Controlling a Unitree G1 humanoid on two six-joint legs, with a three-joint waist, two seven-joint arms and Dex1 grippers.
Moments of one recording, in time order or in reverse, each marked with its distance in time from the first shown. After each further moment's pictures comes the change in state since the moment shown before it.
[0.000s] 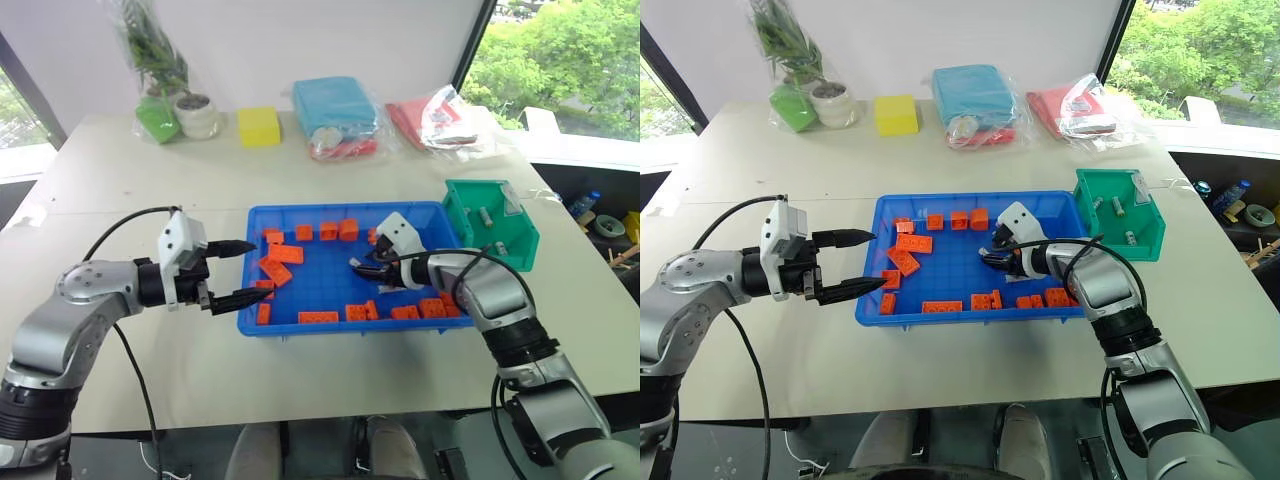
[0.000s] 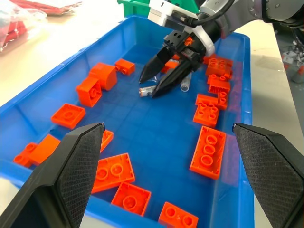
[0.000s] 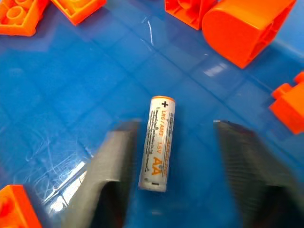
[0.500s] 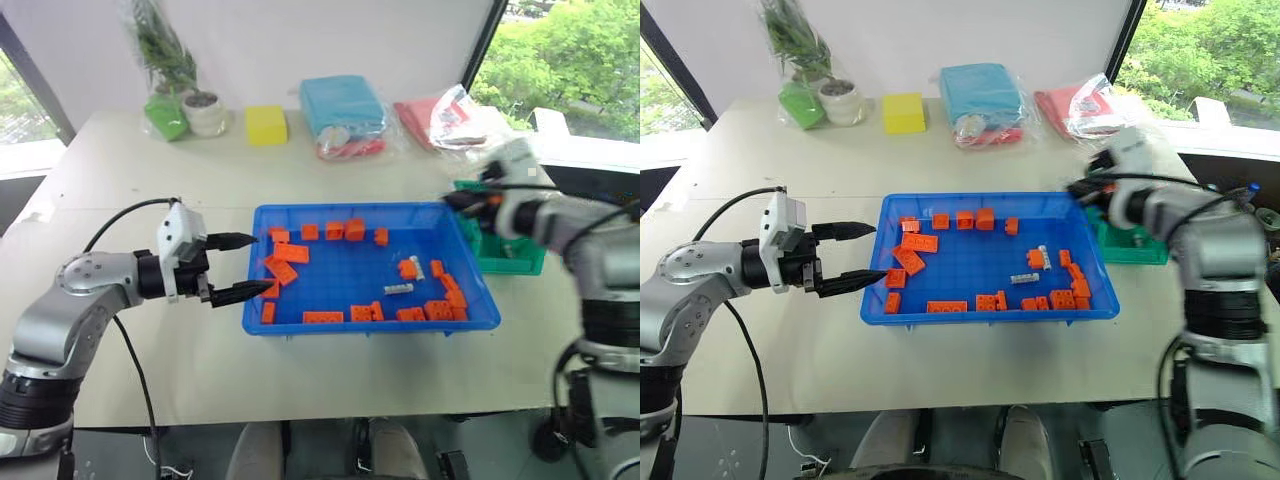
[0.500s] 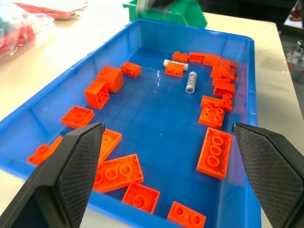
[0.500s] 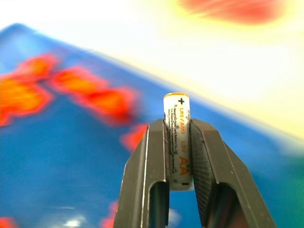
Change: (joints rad) left arm -0.048 0.000 -0.011 0.041 0.009 -0.012 -0.022; right arm -0.058 -0.308 -0.413 -0.089 0.111 0.170 -0.060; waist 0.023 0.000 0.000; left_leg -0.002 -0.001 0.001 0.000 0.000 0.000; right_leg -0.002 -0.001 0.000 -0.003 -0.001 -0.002
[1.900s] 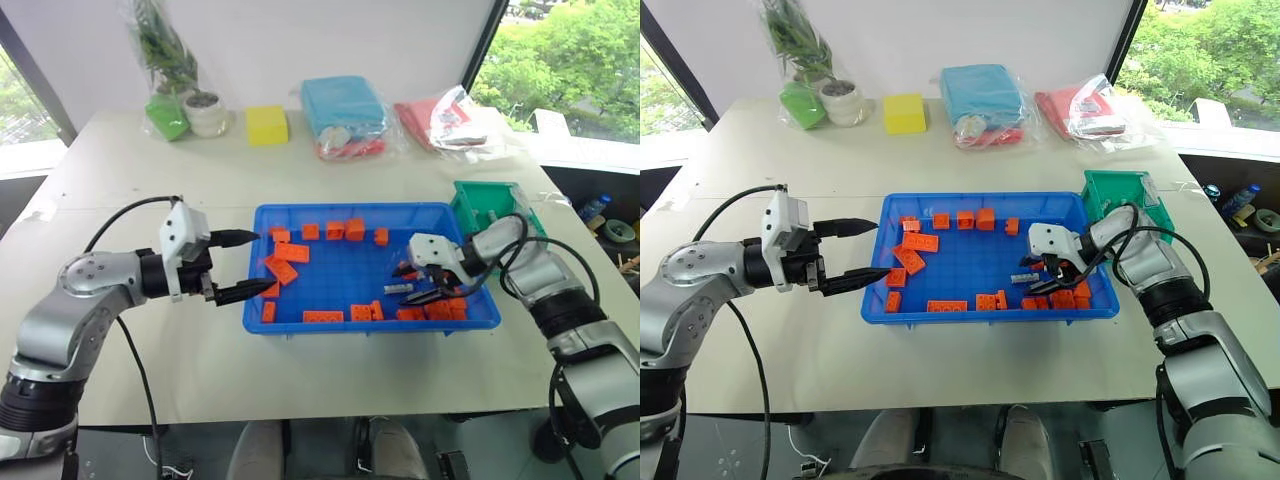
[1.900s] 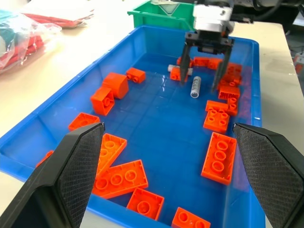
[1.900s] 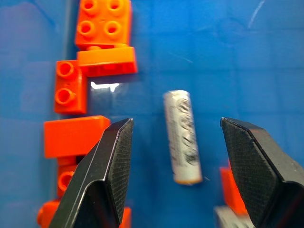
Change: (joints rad) left arm 0.007 -0.018 0.007 -0.041 0.012 -0.002 0.041; right arm -0.067 0.060 0.547 0.486 -0.298 -0.943 0.793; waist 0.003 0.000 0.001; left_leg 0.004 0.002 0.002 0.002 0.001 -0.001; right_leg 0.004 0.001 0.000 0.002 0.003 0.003
